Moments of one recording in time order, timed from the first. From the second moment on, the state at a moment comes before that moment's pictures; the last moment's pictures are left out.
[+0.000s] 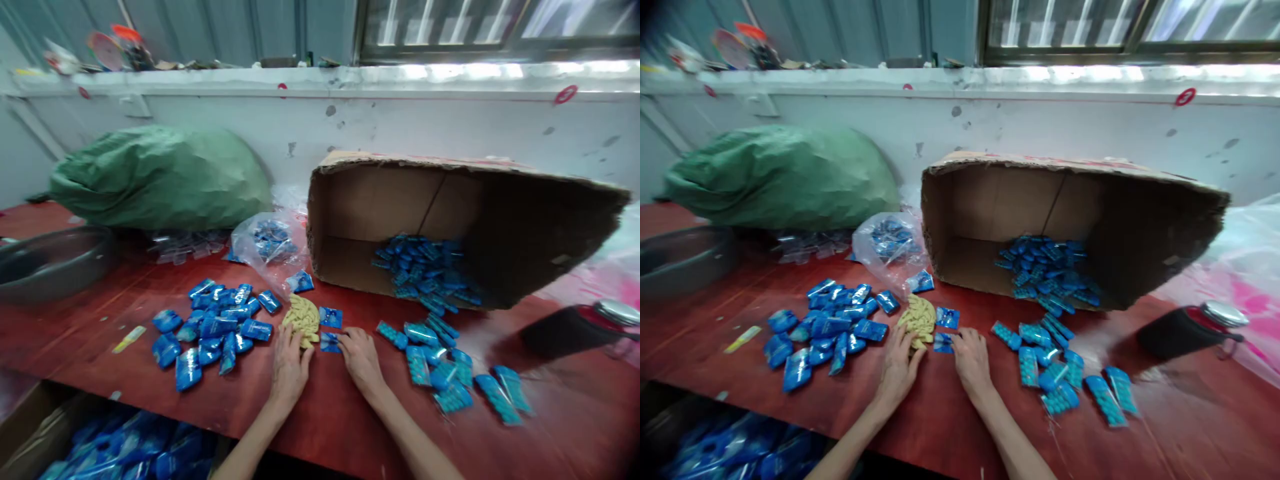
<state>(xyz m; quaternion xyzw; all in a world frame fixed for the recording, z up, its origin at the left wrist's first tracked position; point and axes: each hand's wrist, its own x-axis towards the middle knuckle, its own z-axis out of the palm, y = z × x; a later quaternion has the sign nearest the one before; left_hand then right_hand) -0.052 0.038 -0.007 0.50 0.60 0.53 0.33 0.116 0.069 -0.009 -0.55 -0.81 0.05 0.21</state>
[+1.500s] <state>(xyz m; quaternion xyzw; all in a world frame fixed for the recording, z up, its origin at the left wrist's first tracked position) -0.013 0.014 0.015 0.10 0.52 0.44 0.73 0.165 0.058 0.028 -0.69 -0.68 0.12 0.23</state>
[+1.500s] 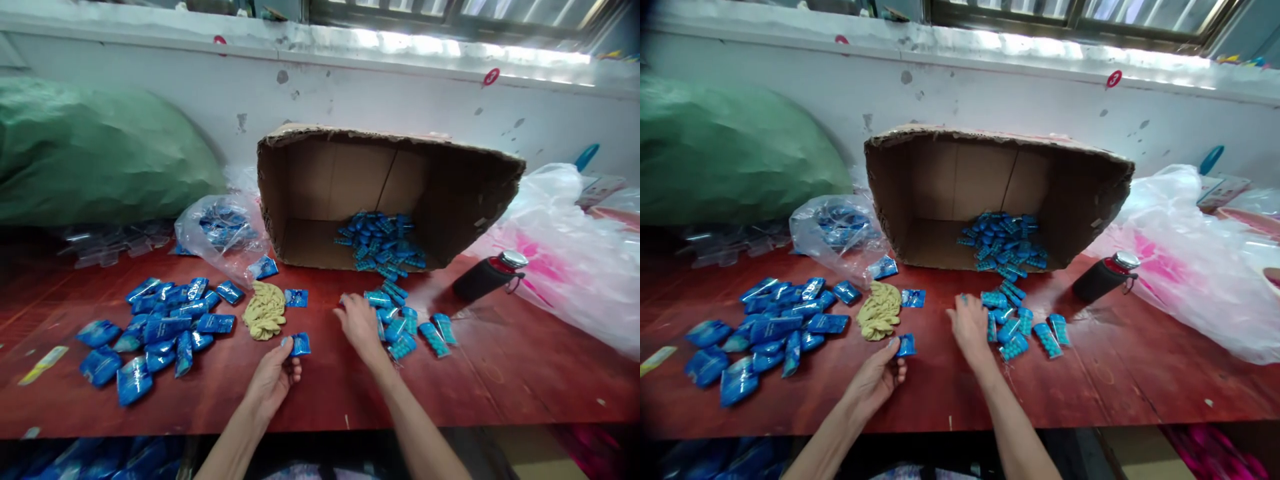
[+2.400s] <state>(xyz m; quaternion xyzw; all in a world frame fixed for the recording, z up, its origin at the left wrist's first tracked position) -0.020 0.021 -0.001 0.25 0.50 0.42 0.71 0.120 0.015 0.037 -0.57 -0.66 0.35 0.35</state>
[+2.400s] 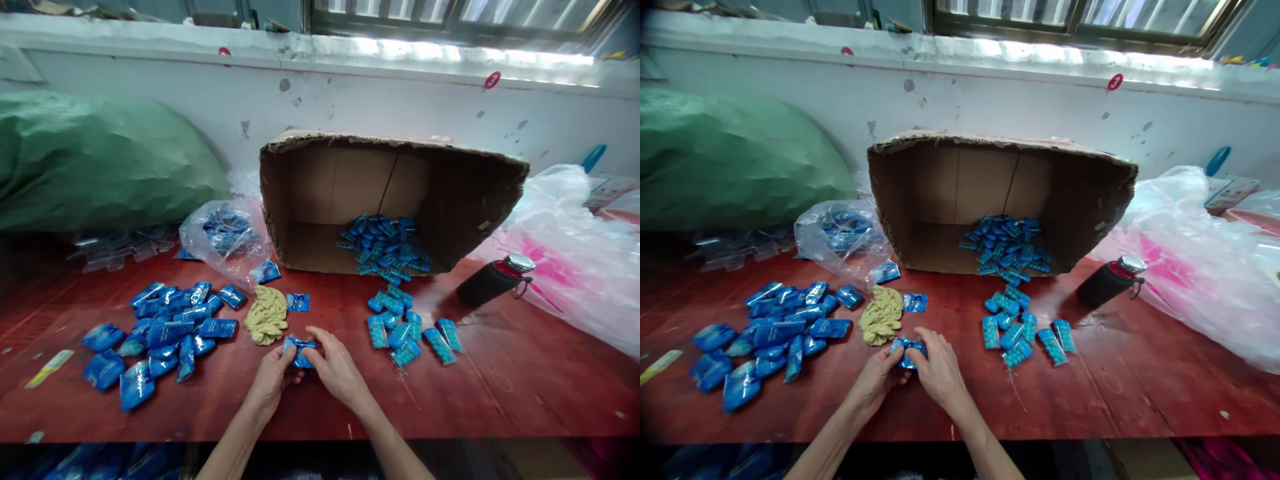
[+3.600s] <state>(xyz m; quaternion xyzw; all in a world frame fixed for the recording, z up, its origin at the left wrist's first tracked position) -0.043 0.001 0.017 0.08 0.51 0.48 0.71 0.114 0.012 0.022 -0.58 -0.68 0.24 0.38</state>
